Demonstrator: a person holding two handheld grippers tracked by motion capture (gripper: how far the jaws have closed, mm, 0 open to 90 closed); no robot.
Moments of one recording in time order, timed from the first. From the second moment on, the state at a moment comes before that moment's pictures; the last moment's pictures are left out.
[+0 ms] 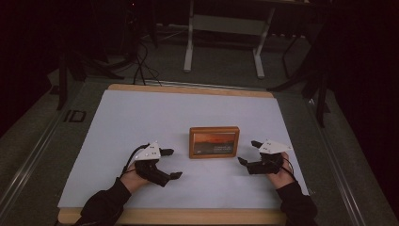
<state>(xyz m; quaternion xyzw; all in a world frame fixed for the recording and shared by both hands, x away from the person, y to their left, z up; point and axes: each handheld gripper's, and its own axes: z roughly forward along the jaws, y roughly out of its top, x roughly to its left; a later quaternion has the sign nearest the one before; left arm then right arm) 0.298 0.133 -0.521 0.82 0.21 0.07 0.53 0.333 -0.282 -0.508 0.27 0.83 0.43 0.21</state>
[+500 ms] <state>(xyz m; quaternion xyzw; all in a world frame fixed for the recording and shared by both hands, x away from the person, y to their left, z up) 0.296 0.133 -0.522 0.82 0.20 0.08 0.53 0.297 -0.283 -0.528 0.29 0.83 0.45 0.18</state>
